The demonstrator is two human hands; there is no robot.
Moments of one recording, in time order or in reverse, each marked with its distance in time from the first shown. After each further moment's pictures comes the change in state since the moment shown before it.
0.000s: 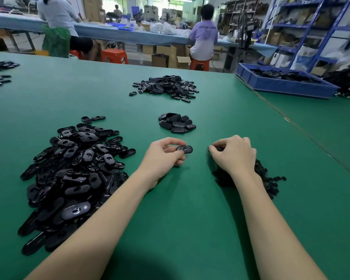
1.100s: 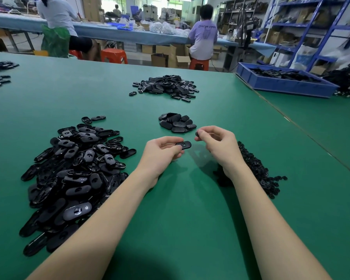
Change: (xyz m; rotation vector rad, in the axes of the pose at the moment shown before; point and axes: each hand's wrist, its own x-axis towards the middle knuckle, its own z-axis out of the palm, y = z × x) left_hand 0.001 0.004 -0.002 -0.143 0.054 -0.024; right_hand -0.006 -0.028 -0.002 1.025 -0.173 -0.034
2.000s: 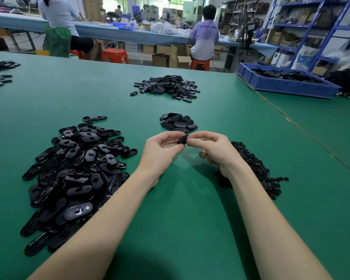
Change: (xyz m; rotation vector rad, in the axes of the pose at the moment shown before) left_hand -0.002 0.005 0.000 0.074 0.015 0.184; right_hand -0.005 -0.012 0.007 -0.003 -0.158 0.216
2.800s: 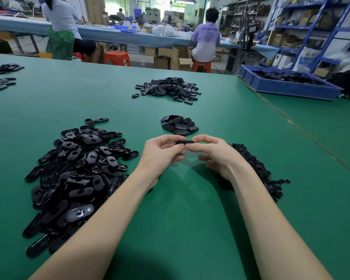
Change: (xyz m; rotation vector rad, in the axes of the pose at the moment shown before) left_hand -0.003 0.007 -0.004 -0.121 -0.022 -0.121; right_hand 0.001 -0.001 -0.002 0.030 -0.079 0.146
